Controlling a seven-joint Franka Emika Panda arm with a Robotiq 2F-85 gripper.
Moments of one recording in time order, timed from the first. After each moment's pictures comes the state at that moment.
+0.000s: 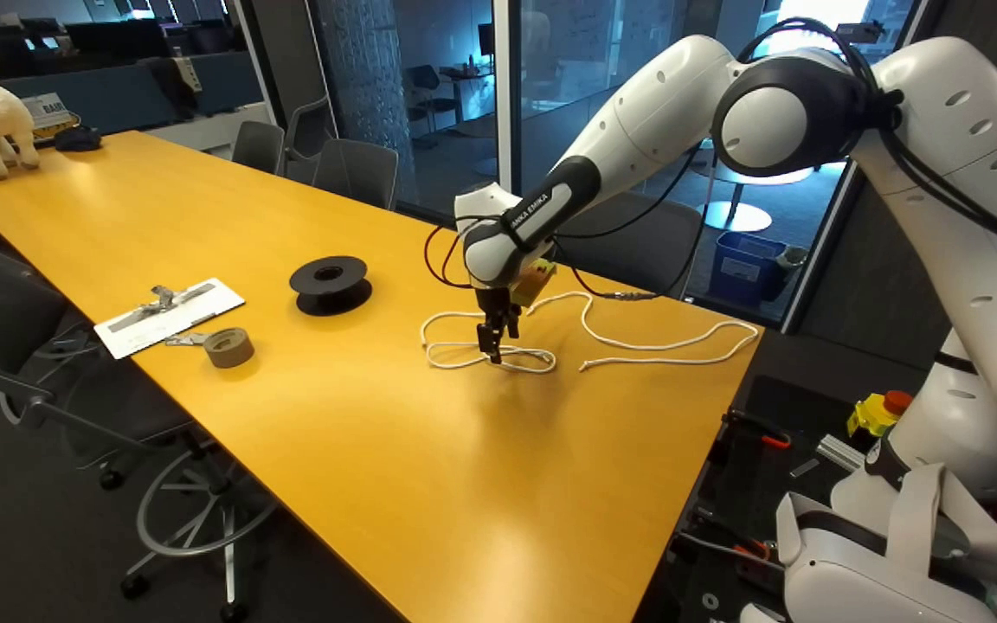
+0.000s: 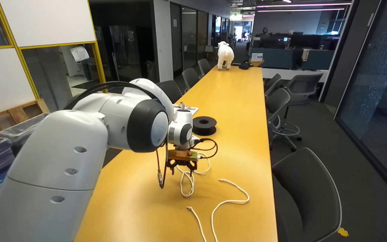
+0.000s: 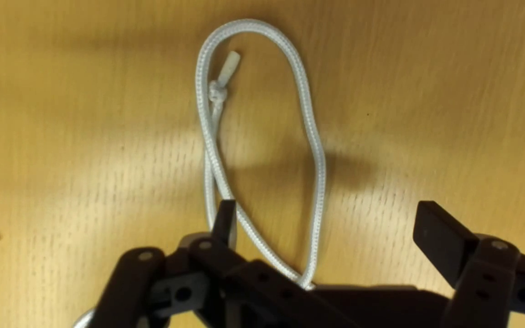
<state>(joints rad) -0.04 0.78 0.03 -1.60 -0.07 2.24 -0.18</state>
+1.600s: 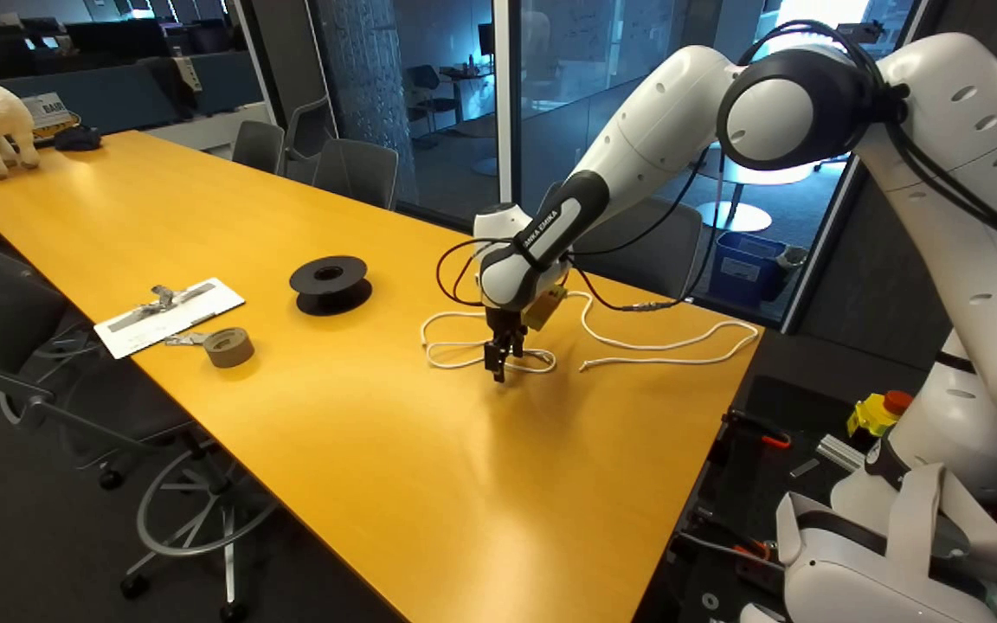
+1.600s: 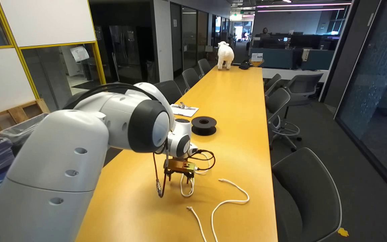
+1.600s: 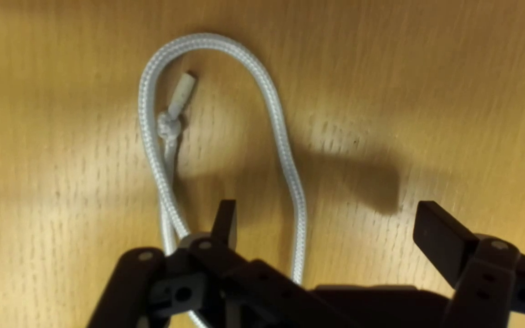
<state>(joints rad) -0.06 0.77 0.06 -1.74 -0.02 2.42 -0.19</state>
